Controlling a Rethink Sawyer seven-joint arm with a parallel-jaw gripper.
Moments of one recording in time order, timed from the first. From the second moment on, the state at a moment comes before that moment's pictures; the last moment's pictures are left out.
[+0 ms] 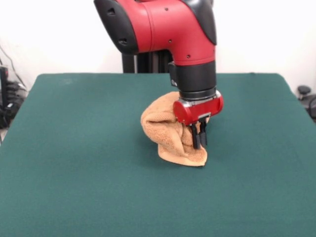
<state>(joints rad) -0.38 -0.47 0.33 1.71 -0.66 0.14 1.57</state>
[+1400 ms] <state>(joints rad) -0.62 -0.64 0.54 1.84 -0.63 0.05 1.57</state>
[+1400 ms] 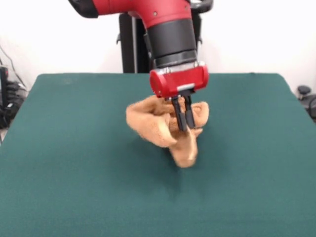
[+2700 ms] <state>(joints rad) -0.75 -0.90 0.80 1.94 -0.33 0.09 1.57</state>
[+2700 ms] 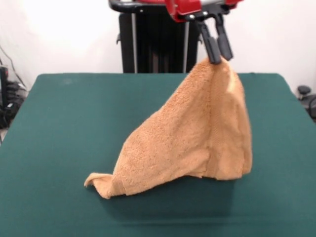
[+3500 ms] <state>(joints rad) -0.62 -0.89 0.72 1.94 -0.39 0.11 1.57</state>
